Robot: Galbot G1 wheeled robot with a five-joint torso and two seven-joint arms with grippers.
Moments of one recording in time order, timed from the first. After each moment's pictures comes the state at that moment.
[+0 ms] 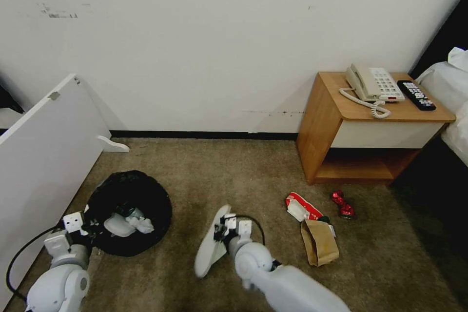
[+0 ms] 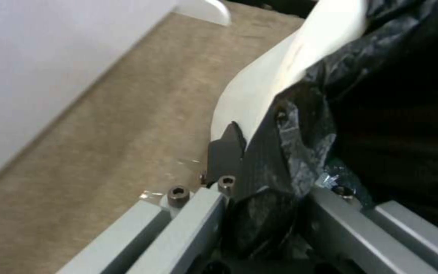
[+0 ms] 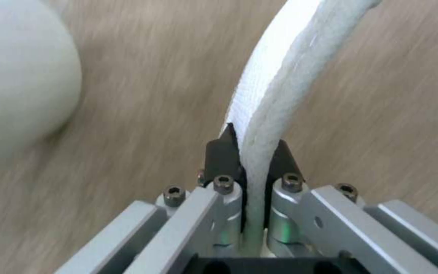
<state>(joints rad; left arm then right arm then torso) 1.44 -1.21 -0.75 -1.84 -0.57 0.38 -0.23 -0.83 1.24 -0.38 1.49 0.92 -0.22 0.49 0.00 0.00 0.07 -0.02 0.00</state>
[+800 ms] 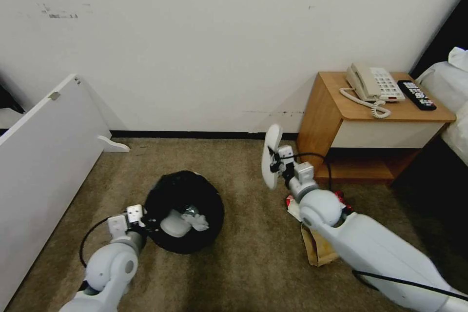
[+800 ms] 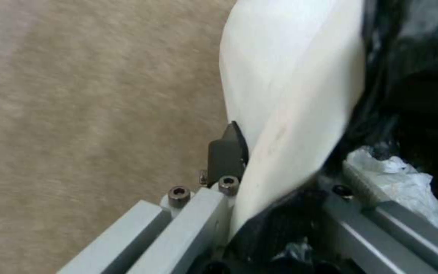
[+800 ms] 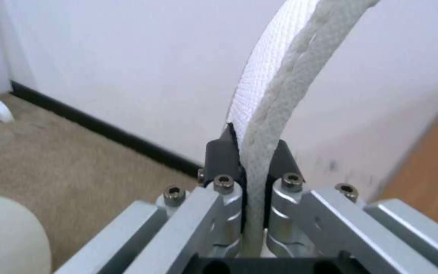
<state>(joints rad) 1.33 -1.18 -0.42 -1.91 -0.78 0.65 -0.41 -0.73 0.86 -0.16 1.78 0.50 -0.11 0.28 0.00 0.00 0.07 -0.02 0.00</state>
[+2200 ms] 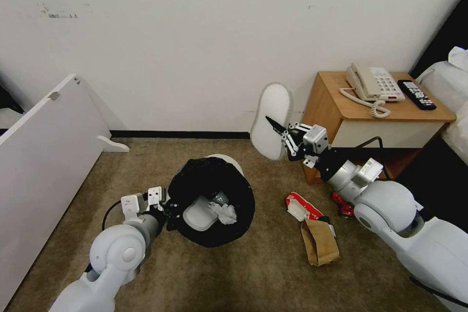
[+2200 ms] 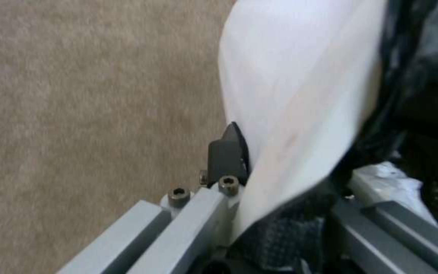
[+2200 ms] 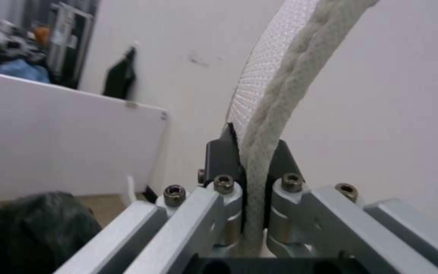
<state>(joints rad) 1.29 -1.02 -0.38 -2.14 -1.08 0.73 -0.53 -0.94 0.69 0.15 2.09 0.52 0.16 -0.19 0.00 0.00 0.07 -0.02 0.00</state>
